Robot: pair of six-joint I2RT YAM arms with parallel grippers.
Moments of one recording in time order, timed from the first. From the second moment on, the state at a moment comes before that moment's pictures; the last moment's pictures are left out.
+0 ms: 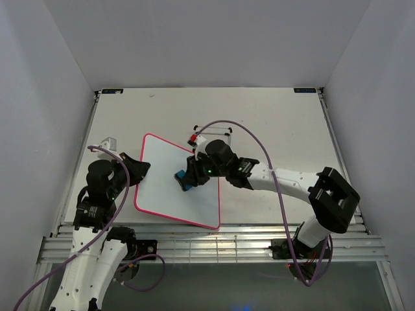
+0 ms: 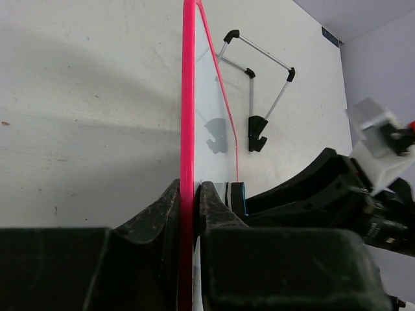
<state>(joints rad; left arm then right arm) -0.15 0.52 0.68 -0.52 0.17 -0.63 0.97 1.56 0.96 0.03 -0.28 0.43</state>
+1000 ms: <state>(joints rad) -0.15 0.53 0.68 -0.51 0.19 -0.64 0.86 1.57 0.92 -0.05 -0.15 0.38</state>
